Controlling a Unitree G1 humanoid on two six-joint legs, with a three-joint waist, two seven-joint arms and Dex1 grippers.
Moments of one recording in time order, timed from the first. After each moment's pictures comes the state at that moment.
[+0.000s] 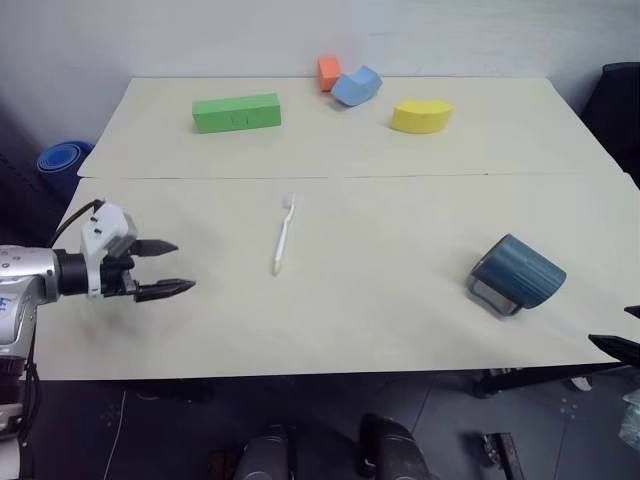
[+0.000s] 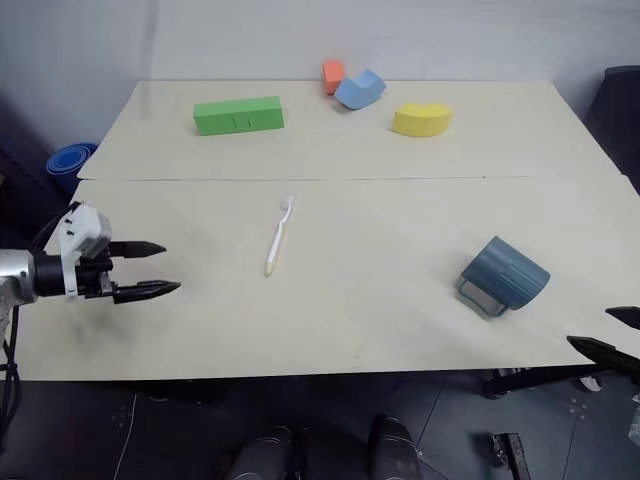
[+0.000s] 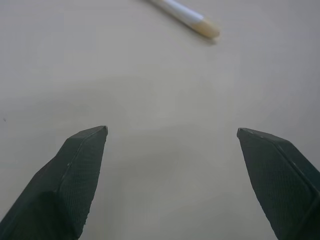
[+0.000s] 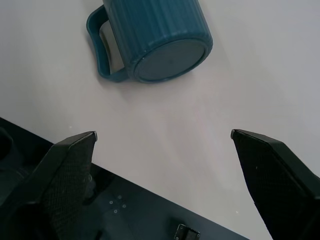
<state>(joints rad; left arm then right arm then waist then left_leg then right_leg) -0.40 0.99 0.19 0.15 -0.40 0.46 -1.17 0.36 -1.02 -0.86 -0.17 0.48 0.66 1.12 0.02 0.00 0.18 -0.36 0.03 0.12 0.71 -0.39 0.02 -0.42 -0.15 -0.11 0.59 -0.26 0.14</state>
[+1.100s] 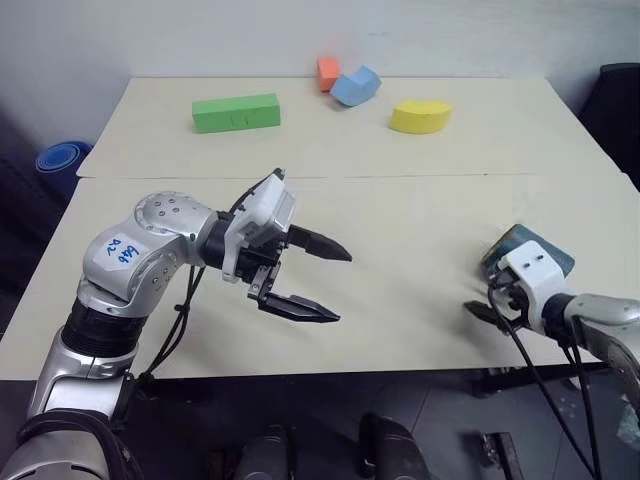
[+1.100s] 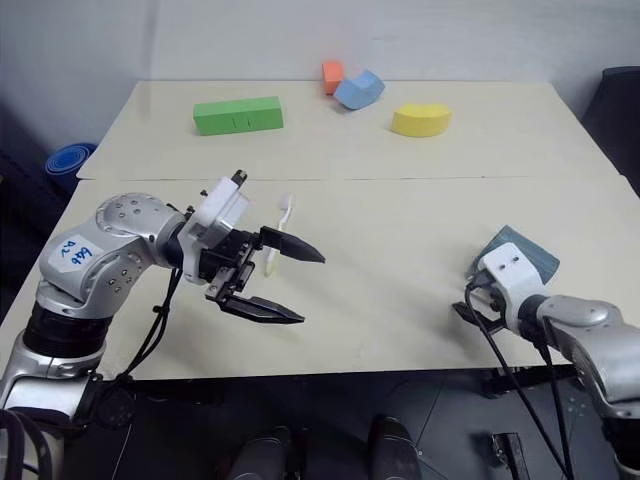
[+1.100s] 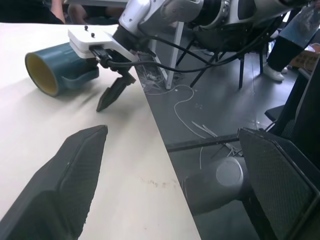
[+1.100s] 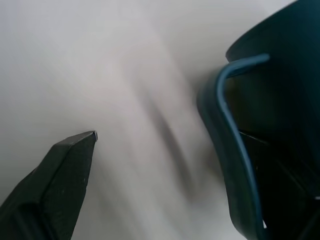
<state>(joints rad) -0.77 0.69 -0.16 -0.26 -0.65 0.72 -1.26 -0.17 -0.94 -0.11 -0.34 0.39 0.99 0.51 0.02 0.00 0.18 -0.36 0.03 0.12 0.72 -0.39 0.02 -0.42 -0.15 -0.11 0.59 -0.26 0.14</state>
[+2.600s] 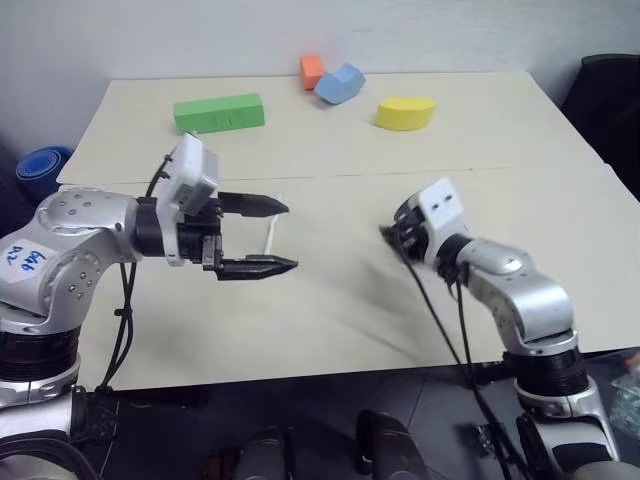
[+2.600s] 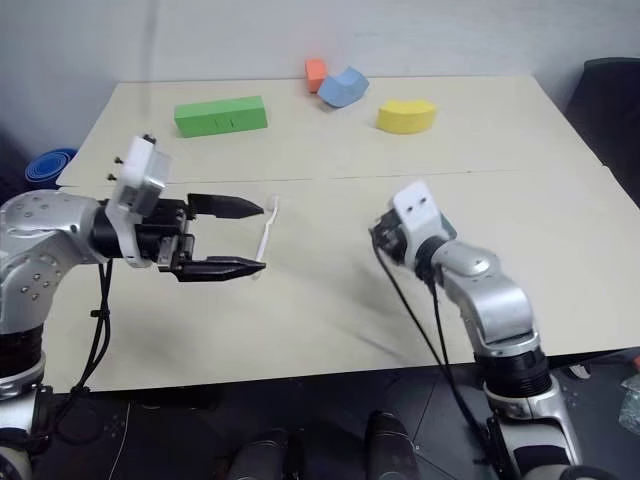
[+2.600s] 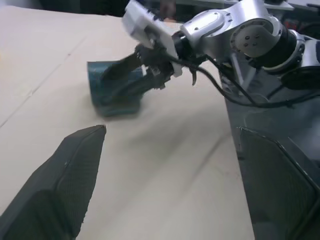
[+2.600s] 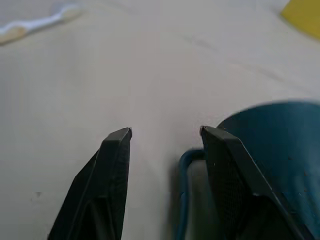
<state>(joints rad) -0.67 0.84 0.05 -0.33 -0.71 0.82 -1.07 -0.53 -0.42 0.09 -0.27 0.23 0.92 0.35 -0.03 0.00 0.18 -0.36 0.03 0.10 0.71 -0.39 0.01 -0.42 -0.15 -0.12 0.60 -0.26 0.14</state>
